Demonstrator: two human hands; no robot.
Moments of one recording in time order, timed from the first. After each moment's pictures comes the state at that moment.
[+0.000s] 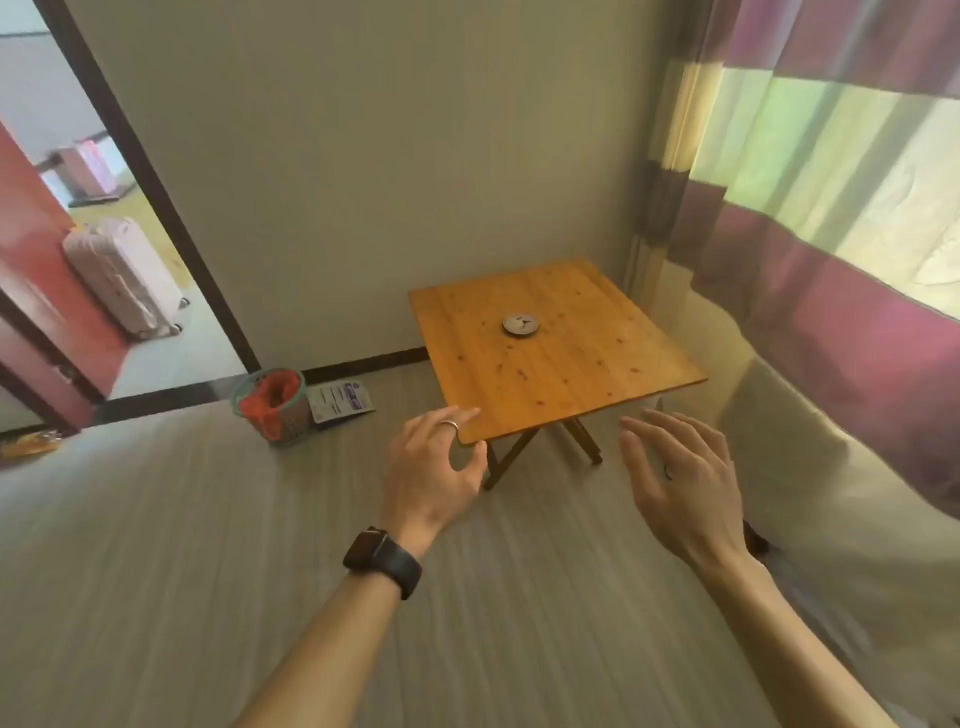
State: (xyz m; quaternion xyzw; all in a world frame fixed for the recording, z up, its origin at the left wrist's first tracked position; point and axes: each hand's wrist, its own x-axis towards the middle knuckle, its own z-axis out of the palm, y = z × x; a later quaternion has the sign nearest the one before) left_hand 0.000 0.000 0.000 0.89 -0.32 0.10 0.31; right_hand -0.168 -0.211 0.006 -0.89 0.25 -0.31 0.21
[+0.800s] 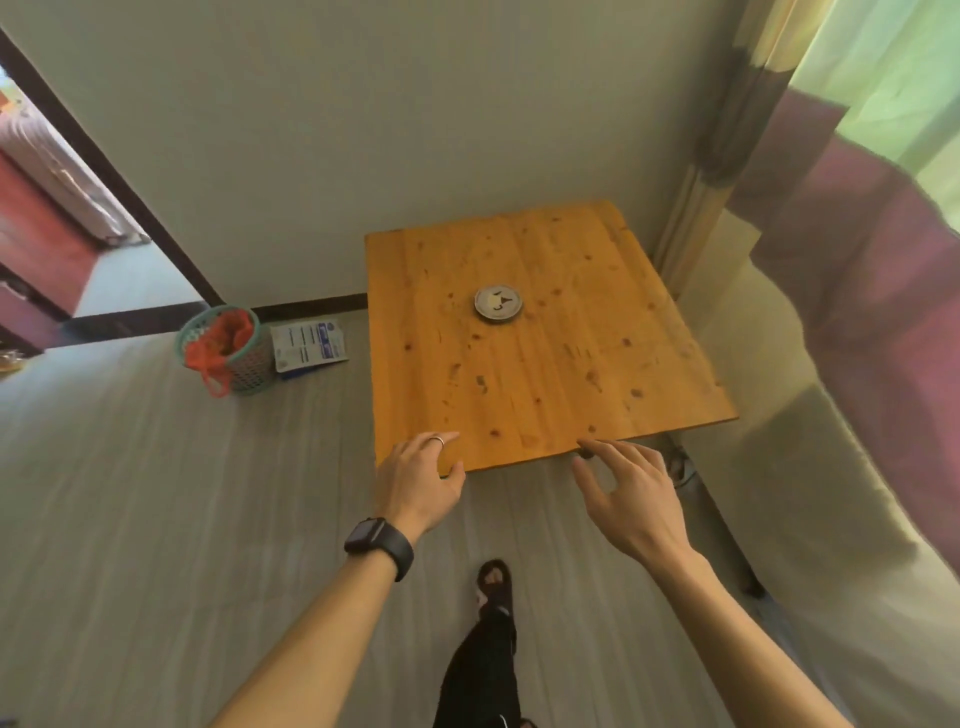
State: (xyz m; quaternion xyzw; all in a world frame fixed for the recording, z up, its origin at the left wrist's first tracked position) left_hand 0.185 -0.284 -0.140 0.94 -0.19 -0.10 0.25; right_hand 0.044 -0.508 -0.115 -0.93 0.25 -0.05 0.27
